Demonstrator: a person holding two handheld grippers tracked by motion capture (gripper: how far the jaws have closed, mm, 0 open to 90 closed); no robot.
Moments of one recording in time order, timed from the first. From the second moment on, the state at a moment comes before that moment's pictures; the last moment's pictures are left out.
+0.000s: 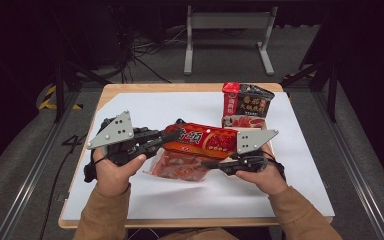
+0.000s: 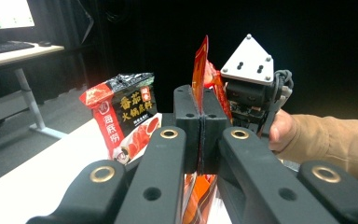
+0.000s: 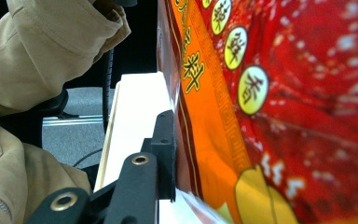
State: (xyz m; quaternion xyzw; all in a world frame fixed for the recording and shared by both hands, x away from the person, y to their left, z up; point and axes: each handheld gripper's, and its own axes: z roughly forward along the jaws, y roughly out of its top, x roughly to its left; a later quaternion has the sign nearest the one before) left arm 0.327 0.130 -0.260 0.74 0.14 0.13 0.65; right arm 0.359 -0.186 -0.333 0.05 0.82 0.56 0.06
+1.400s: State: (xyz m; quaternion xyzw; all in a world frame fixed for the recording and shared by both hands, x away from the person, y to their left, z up) left arm 0.365 0.160 -0.293 0.75 0.23 0.13 0.60; right arm 0.367 -0.226 -0.258 0.19 0.83 0.53 0.07
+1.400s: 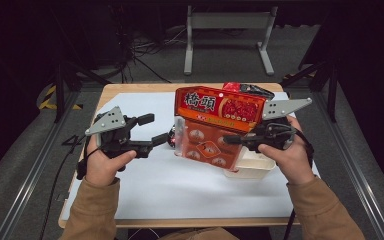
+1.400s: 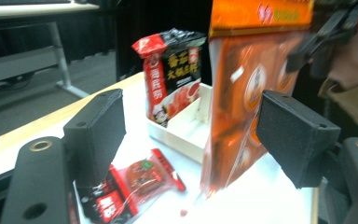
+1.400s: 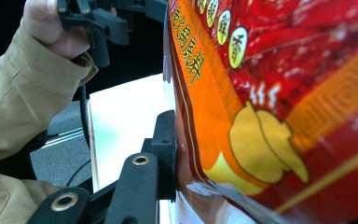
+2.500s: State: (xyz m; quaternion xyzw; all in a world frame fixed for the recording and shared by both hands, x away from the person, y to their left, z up) left arm 0.396 0.167 -0.330 0.76 0.28 0.13 0.57; right arm 0.393 -0.280 -0.237 0.26 0.80 0.52 0.16
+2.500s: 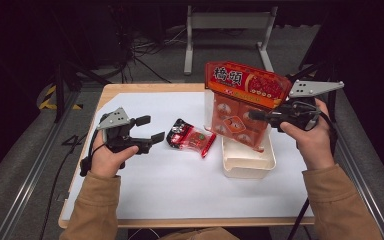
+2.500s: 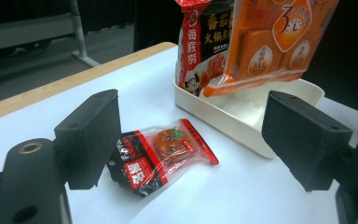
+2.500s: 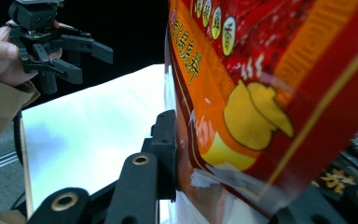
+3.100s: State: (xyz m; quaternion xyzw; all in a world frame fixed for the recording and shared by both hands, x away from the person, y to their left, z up) left arm 0.403 0.169 -0.339 0.77 0.29 0.12 0.56; right arm 0.398 -0.300 -0.245 0.26 0.79 0.52 0.19
